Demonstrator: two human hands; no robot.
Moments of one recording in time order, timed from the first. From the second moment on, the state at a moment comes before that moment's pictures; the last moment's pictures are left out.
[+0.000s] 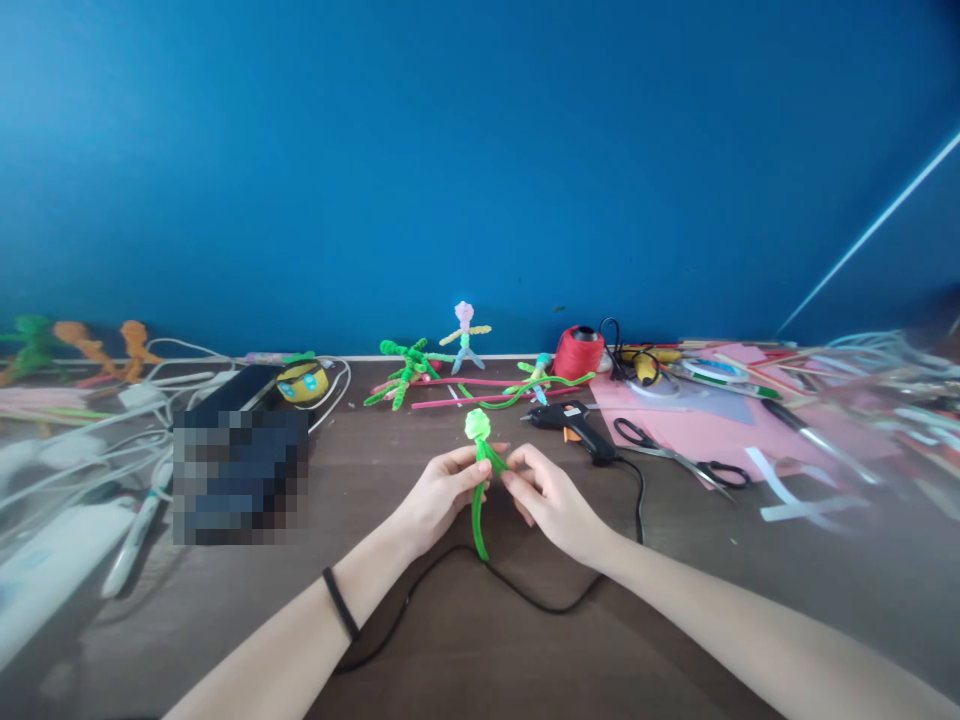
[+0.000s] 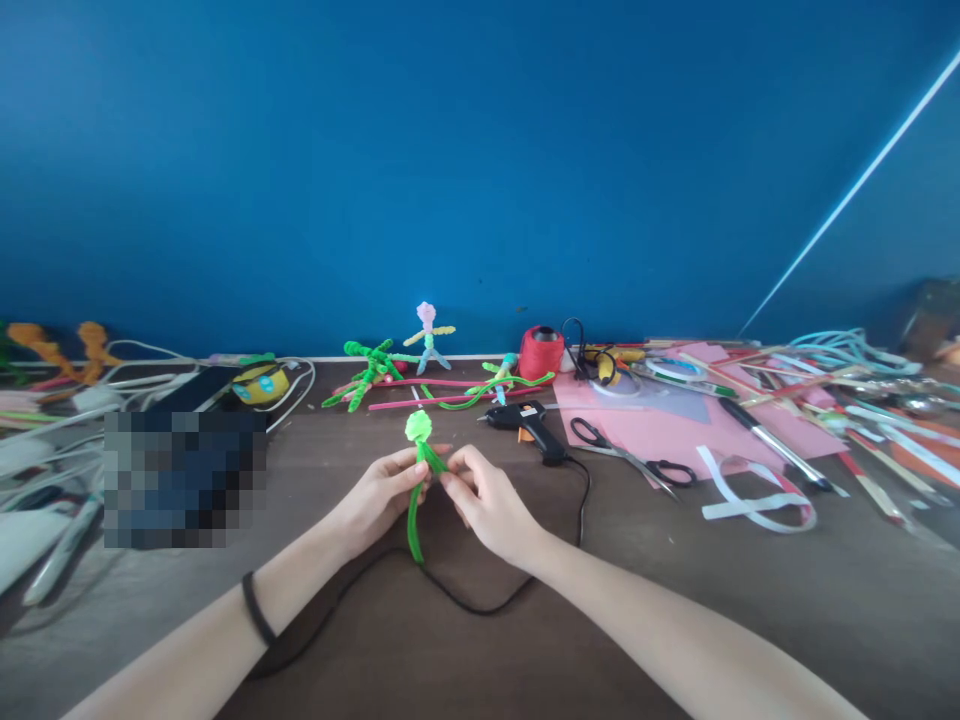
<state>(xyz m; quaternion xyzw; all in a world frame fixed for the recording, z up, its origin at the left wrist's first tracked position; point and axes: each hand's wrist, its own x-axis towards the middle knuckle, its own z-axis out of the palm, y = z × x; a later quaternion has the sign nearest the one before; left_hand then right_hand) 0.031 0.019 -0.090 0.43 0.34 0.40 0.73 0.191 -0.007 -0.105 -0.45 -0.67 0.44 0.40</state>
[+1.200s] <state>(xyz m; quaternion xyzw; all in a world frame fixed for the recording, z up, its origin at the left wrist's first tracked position) 0.011 0.030 -0.093 0.20 0.28 0.47 0.81 0.138 0.110 -0.068 -0.63 -0.77 0.00 0.13</state>
